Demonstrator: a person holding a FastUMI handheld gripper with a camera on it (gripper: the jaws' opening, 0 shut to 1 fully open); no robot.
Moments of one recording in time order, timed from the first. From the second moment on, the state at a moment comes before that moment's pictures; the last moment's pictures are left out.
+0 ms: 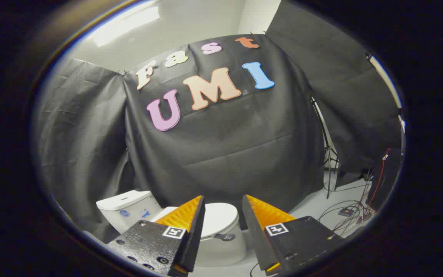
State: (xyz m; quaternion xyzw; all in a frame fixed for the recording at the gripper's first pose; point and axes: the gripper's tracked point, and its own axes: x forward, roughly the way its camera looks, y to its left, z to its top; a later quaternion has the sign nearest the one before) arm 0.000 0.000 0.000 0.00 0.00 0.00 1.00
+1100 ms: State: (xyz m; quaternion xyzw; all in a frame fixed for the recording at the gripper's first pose) arm 0.012 -0.020 -0.013 0.08 0.01 -0.01 1.00
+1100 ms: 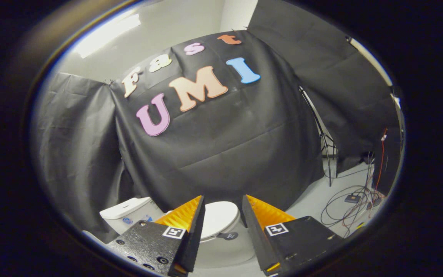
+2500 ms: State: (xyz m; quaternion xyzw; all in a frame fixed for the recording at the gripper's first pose) arm 0.107 -0.029 -0.139 0.47 0.08 -0.02 0.88
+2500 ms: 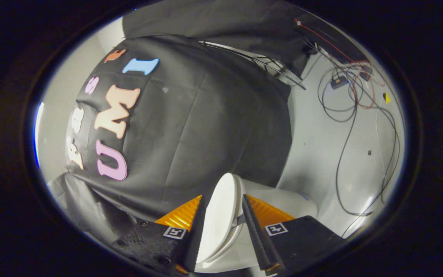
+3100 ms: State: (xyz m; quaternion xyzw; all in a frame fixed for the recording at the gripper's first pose) arm 0.123 0.019 -0.200 0.53 0.20 0.02 0.82
